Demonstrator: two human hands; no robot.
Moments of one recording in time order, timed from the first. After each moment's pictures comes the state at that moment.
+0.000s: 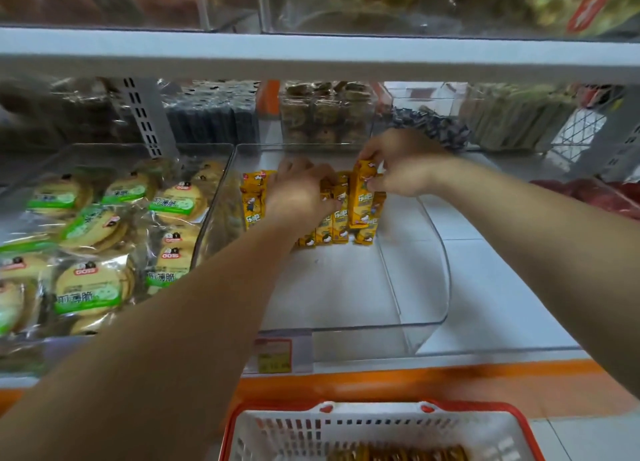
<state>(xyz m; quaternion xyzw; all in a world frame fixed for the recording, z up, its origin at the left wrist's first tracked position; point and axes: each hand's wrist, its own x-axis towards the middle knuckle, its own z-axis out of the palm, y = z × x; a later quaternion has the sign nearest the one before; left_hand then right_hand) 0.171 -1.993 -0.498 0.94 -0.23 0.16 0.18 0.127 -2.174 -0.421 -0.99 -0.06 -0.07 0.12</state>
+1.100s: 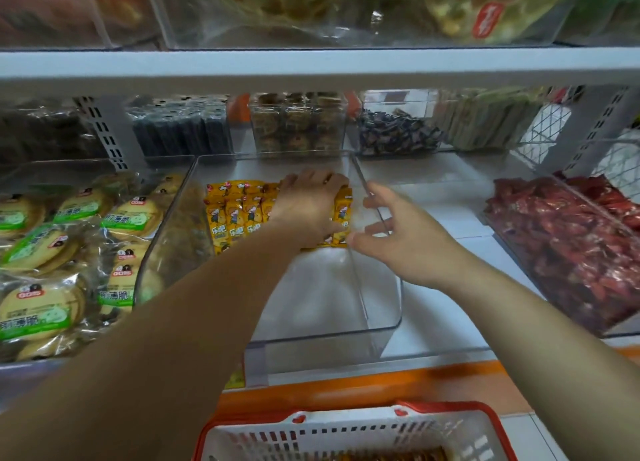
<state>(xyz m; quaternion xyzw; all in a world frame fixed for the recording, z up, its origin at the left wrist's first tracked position) 0.166 -2.050 -0.503 0.92 -0.34 0.18 0.02 0.024 -2.184 -0.471 -0.89 -0.04 -0.13 0.44</state>
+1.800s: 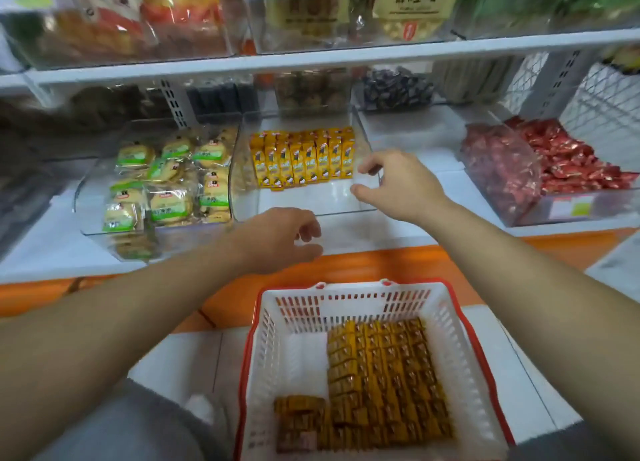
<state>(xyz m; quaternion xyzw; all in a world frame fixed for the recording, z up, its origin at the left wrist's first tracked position) -0.062 -1.907 -0.440 0.92 -0.35 -0.11 0.14 -0.086 -2.142 -0.423 -0.96 0.05 -0.12 0.25</state>
